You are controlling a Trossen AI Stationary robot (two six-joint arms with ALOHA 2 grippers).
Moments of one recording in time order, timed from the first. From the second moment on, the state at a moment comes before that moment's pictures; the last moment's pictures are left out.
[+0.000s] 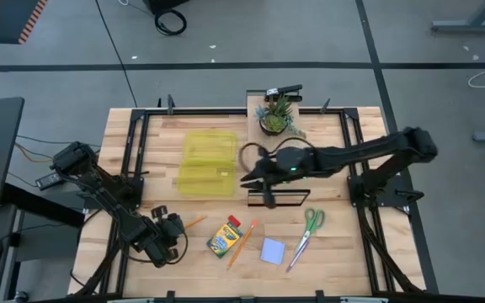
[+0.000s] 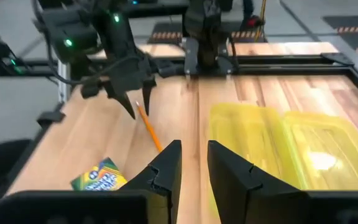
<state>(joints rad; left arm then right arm) -0.85 1.52 0.76 -0.65 -0.36 -1.14 0.09 1.48 1.09 -0.01 0.00 0.06</state>
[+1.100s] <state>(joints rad) -0.84 1.52 0.76 -0.73 -0.35 -1.09 0.30 2.04 1.74 -0.38 0.28 0.02</state>
